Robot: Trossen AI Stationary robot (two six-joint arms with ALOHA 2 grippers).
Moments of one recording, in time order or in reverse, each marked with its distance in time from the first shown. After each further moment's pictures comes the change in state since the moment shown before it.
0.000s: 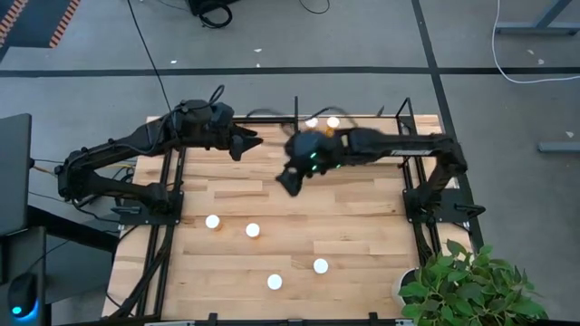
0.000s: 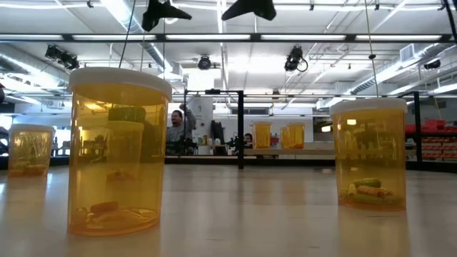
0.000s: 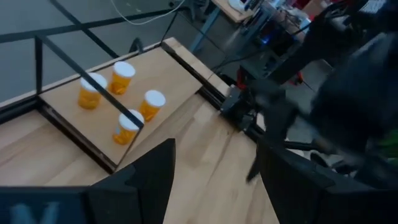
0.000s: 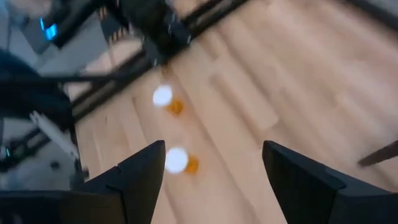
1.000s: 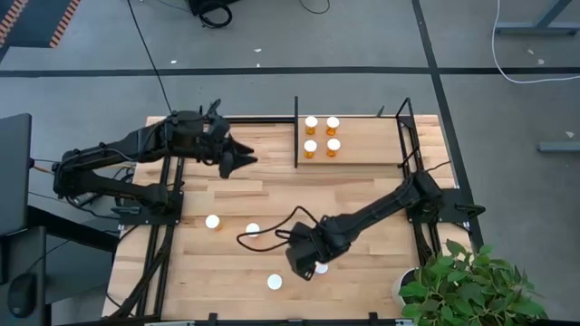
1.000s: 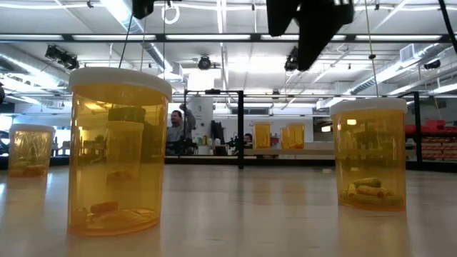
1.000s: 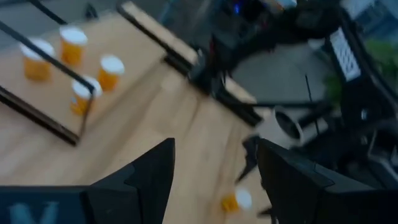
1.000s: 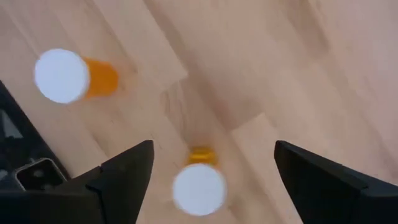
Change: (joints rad) left arm -0.142 -0.060 0.001 -0.091 0.050 0.003; right arm 0.416 0.312 0.030 -0.348 0.061 0.442
